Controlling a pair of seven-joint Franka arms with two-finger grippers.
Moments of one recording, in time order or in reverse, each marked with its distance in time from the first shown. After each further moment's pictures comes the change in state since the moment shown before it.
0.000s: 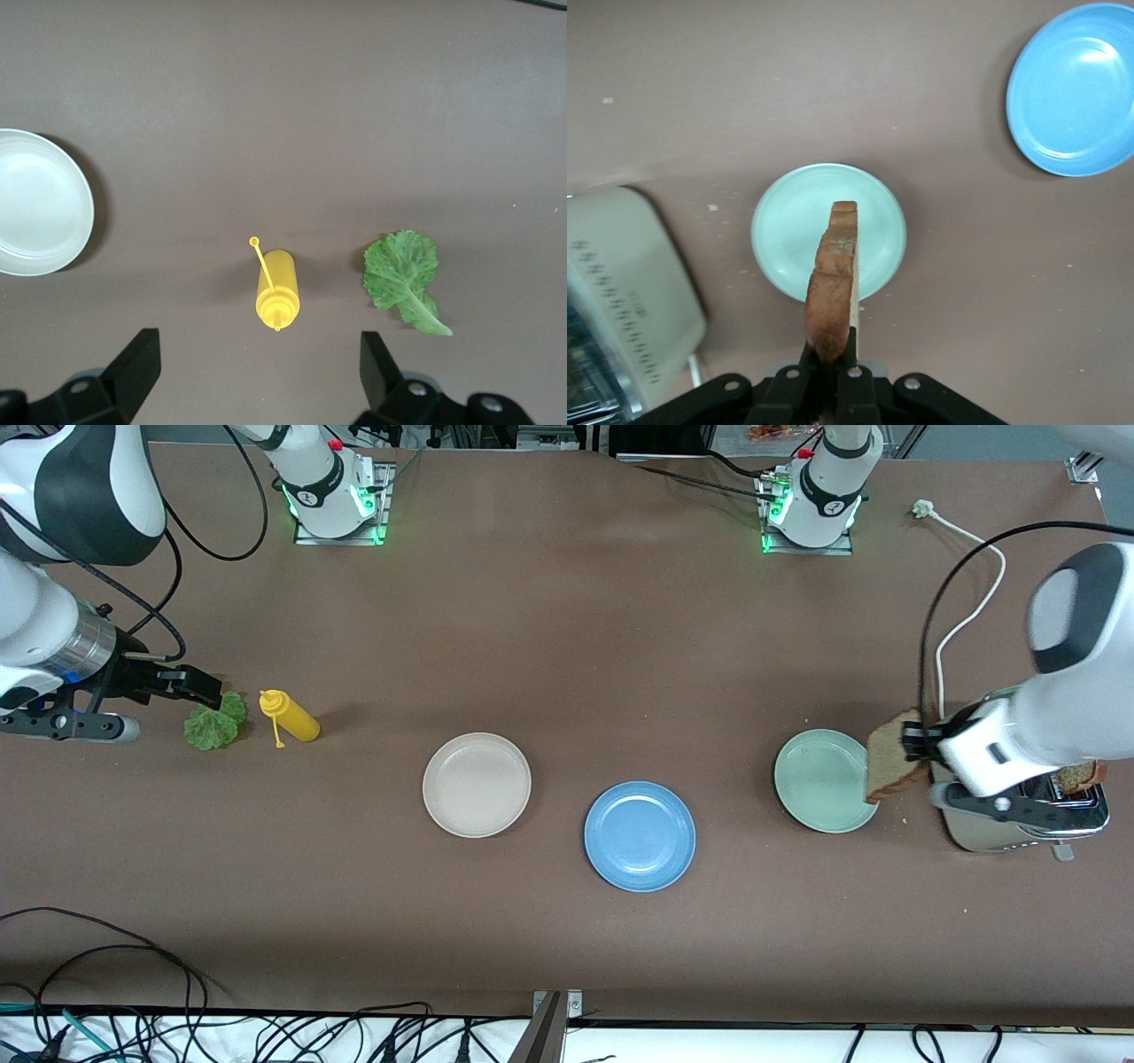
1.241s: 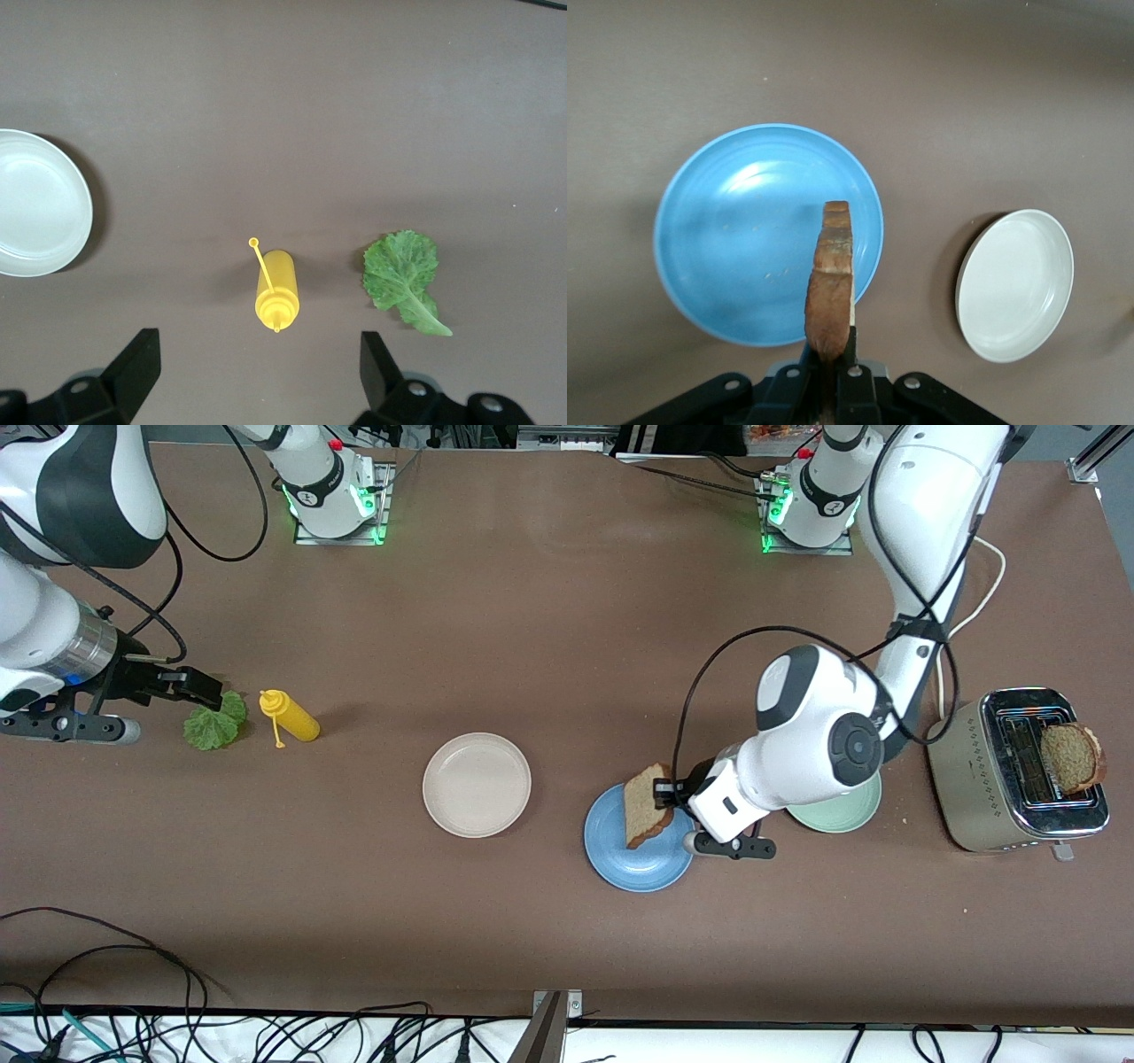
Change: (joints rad) left arm -0.331 0.269 0.053 -0.004 -0.375 0.560 -0.307; right arm 0.000 0.005 0.000 0.003 0.000 0.000 0.000
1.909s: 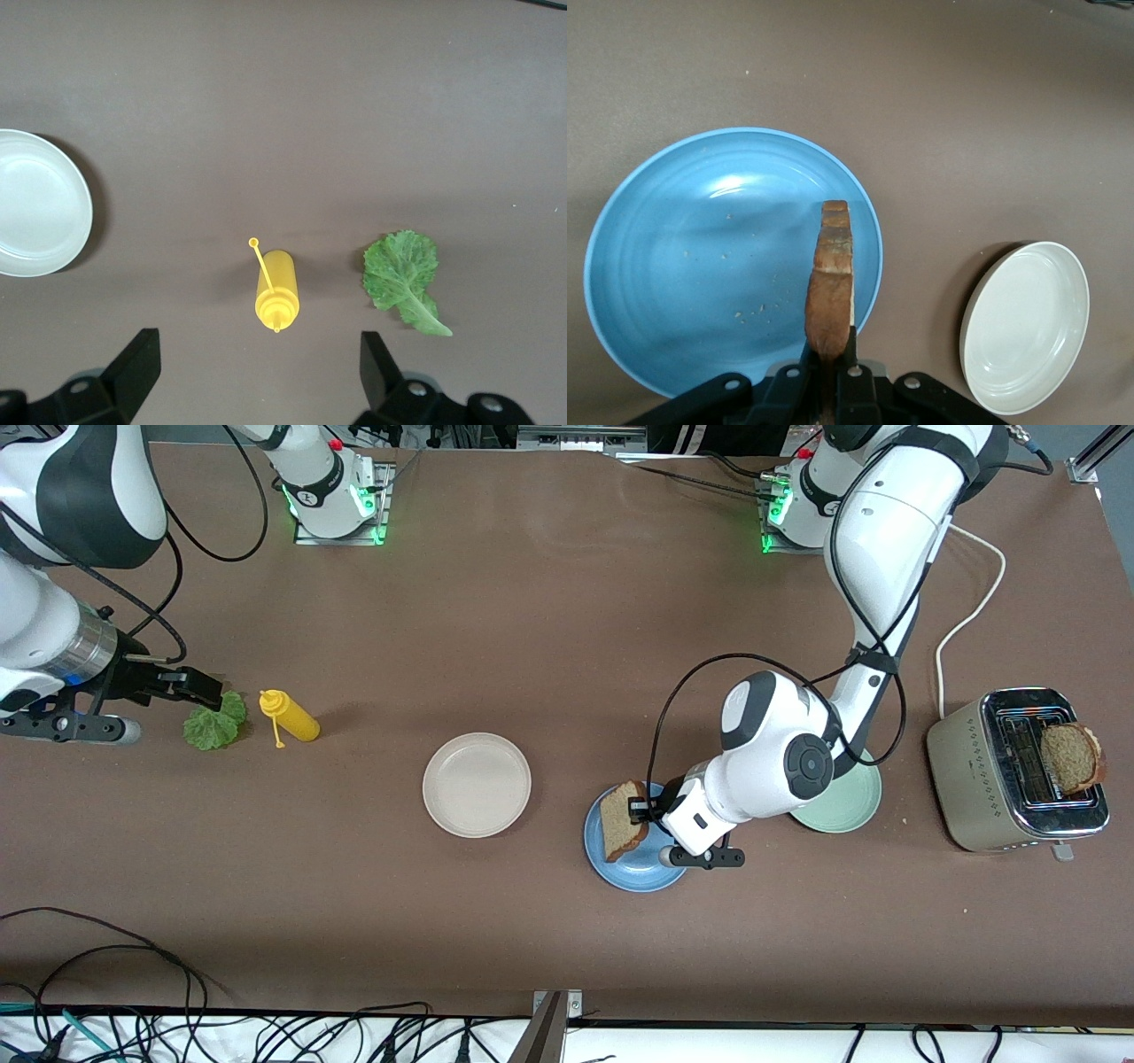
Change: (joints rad) left arm -0.035 0.111 0.001 0.025 -0.016 0.129 -0.032; right arm 0.000 0.001 0.000 0.000 0.000 0.000 0.000
